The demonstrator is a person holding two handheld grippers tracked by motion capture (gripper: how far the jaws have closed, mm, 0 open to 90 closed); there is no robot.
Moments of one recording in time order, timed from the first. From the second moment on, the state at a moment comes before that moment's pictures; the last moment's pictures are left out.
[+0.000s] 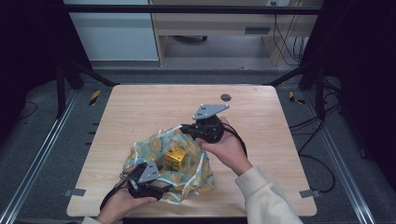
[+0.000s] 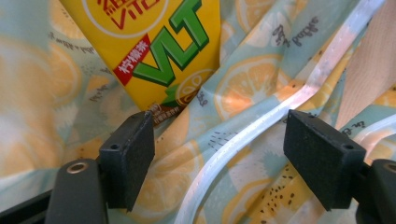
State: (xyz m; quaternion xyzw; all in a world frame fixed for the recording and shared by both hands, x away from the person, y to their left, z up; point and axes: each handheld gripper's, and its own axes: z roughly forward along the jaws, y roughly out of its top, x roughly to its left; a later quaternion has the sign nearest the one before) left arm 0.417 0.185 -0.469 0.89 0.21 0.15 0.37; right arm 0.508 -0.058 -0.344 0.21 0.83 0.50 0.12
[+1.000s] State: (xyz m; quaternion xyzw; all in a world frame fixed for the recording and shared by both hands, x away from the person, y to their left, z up) left arm 0.429 0.194 -0.467 0.86 0.28 0.17 0.39; right arm 0.570 -0.071 -0.433 0.32 0.83 0.44 0.10
